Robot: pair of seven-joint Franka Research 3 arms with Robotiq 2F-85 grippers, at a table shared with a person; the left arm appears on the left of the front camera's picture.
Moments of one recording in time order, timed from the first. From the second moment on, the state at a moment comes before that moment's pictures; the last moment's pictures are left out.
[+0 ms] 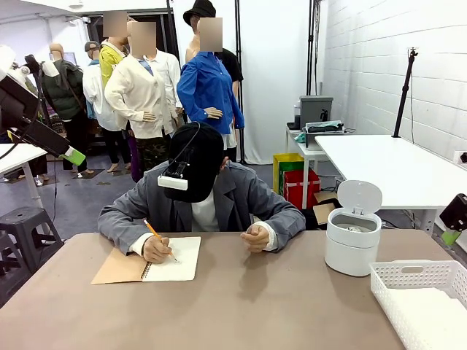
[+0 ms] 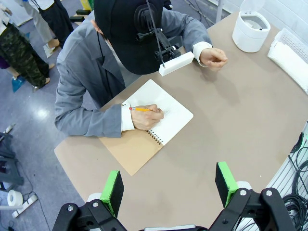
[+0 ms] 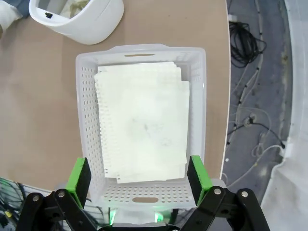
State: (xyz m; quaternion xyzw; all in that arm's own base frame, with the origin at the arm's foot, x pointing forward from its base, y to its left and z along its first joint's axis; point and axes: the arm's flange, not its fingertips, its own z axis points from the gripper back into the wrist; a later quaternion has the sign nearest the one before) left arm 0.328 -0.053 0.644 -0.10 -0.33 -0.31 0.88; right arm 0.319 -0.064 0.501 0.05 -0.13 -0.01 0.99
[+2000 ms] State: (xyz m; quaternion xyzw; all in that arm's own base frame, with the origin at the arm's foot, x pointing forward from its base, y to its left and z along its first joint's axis) left arm 0.328 -0.053 0.644 -0.10 -0.33 -0.31 0.88; right arm 0.372 0.130 0.659 0.07 -0.22 0.41 0.88
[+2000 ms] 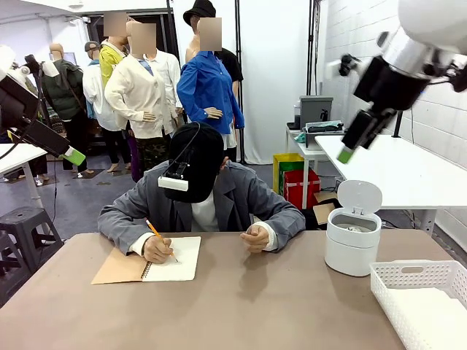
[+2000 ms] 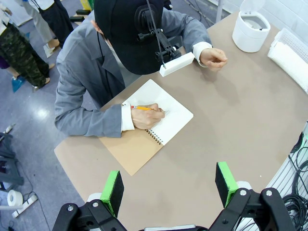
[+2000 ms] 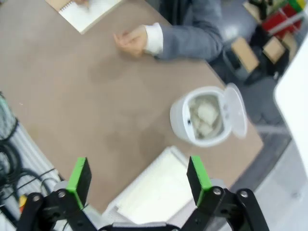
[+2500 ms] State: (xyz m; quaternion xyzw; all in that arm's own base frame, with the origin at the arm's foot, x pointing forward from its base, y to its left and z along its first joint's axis) left arm 0.328 -0.053 0.644 -0.10 -0.33 -0.31 0.88; right arm 0.413 0.199 0.673 0.11 -0.27 0.49 0.82
